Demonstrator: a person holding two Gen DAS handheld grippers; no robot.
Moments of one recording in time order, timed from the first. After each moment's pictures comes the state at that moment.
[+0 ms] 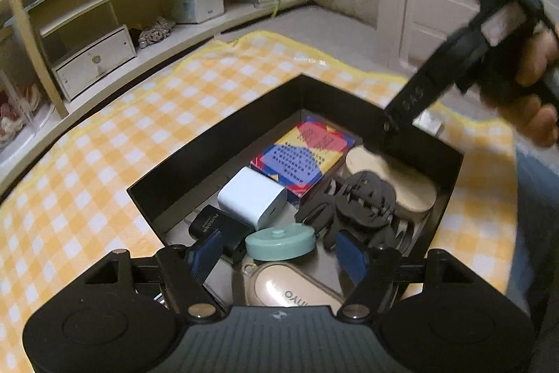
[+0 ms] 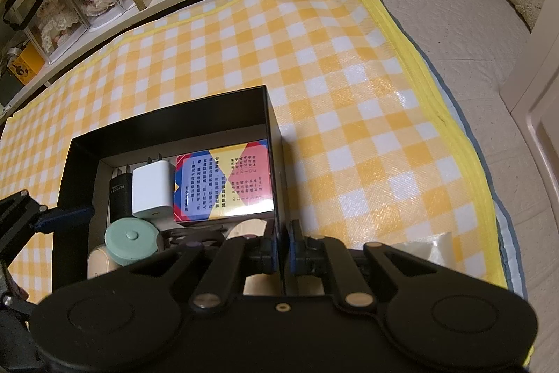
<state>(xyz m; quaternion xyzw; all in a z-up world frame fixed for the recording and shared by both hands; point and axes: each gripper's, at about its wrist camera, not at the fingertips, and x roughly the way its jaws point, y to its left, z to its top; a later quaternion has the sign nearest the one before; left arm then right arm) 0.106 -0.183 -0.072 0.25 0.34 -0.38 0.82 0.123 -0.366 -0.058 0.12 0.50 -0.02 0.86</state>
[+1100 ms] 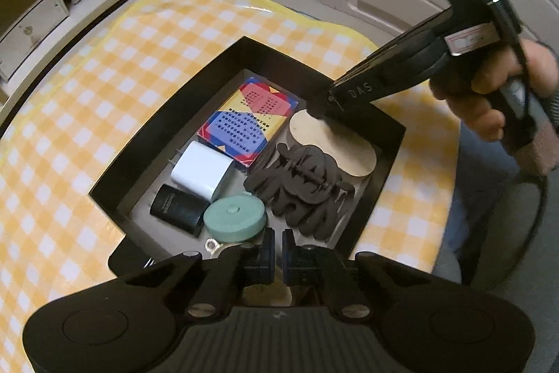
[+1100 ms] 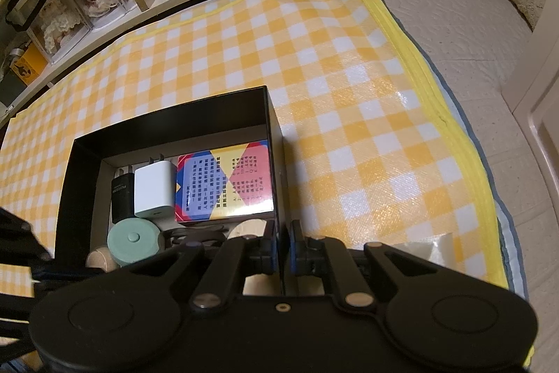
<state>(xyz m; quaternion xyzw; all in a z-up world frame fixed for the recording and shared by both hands) 0.122 -0.208 -0.039 0.28 0.47 -0.44 0.71 0.123 -0.368 -0.058 0.12 0.50 -0.01 0.86</state>
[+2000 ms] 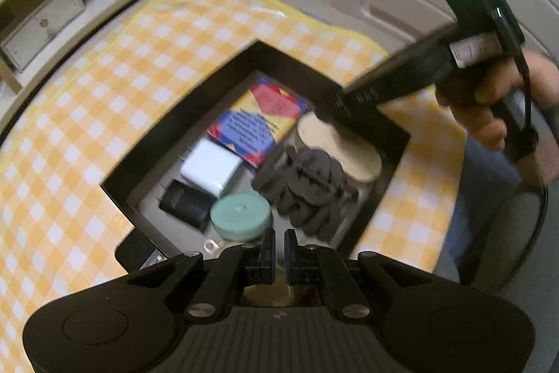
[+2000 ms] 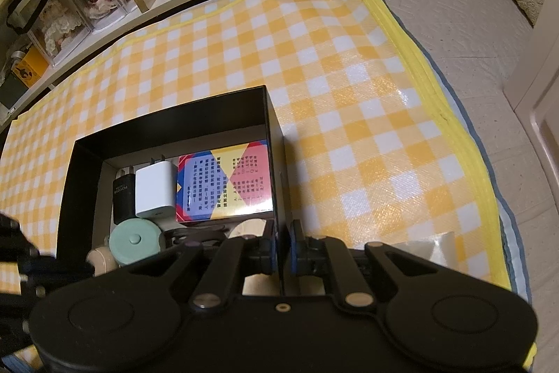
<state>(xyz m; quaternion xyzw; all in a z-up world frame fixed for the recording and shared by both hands) 0.121 -0.199 -0.029 0.26 0.47 -0.41 0.74 0.123 -0.369 -0.058 0.12 0.50 -0.01 0.86</state>
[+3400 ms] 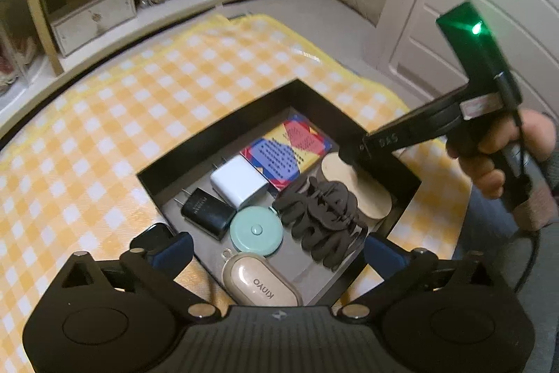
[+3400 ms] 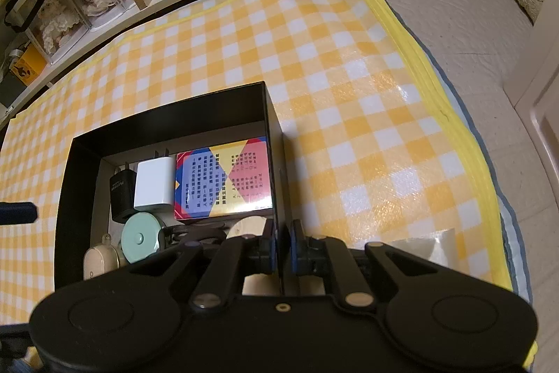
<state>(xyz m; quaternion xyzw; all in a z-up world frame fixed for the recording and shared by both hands) 0.117 -0.167 -0.019 0.16 0.44 -0.38 0.80 0.125 -0.370 -0.058 0.13 0.50 -0.01 0.85</state>
